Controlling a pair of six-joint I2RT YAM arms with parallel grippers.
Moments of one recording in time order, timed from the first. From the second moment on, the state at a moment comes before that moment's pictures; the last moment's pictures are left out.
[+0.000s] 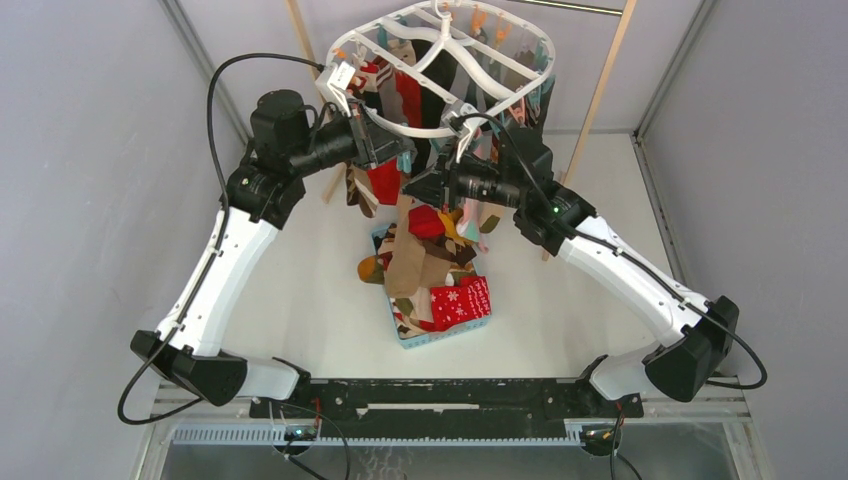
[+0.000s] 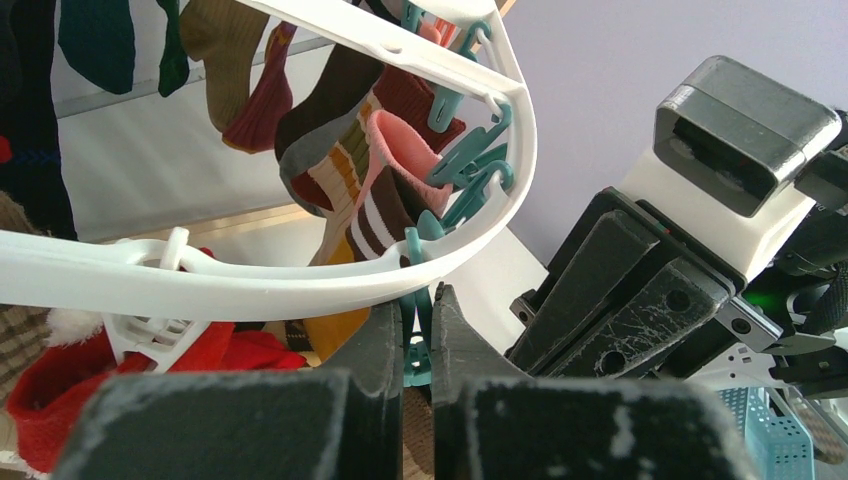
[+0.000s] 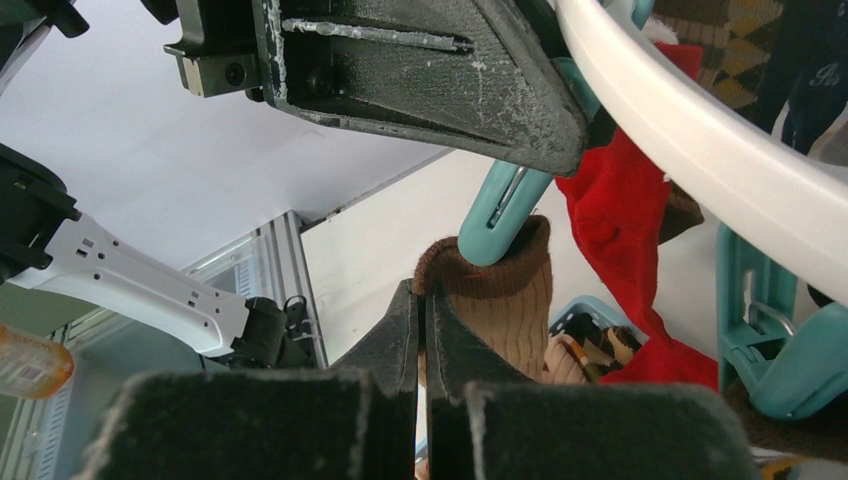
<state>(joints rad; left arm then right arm) -0.42 1.36 1.66 -0.43 0.55 -0.45 0.72 1.40 1.44 -0.13 -0.51 0.29</state>
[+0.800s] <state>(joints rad) -0.42 1.36 1.66 -0.43 0.53 -0.44 0.70 1.33 1.42 -0.03 -0.51 0.38</state>
